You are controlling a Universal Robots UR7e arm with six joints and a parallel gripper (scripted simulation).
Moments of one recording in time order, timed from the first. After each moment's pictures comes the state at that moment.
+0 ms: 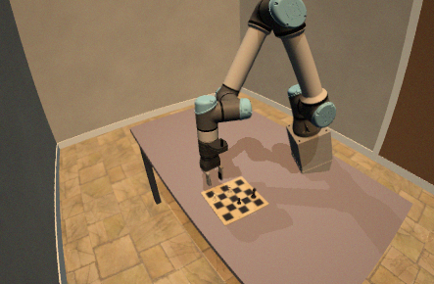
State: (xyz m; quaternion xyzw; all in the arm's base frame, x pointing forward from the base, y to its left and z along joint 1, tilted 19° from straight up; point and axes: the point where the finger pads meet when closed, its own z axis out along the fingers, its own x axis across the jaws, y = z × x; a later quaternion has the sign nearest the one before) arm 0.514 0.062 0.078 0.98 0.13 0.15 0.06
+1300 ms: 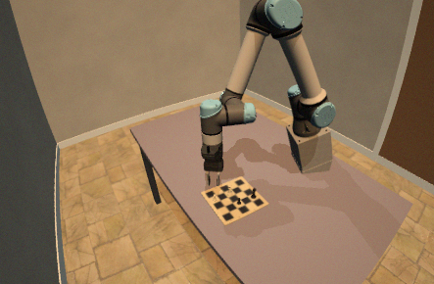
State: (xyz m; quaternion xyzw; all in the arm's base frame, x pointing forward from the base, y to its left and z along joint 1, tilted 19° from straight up) arm 0.523 0.052 0.061 0.95 -0.25 0.17 0.01
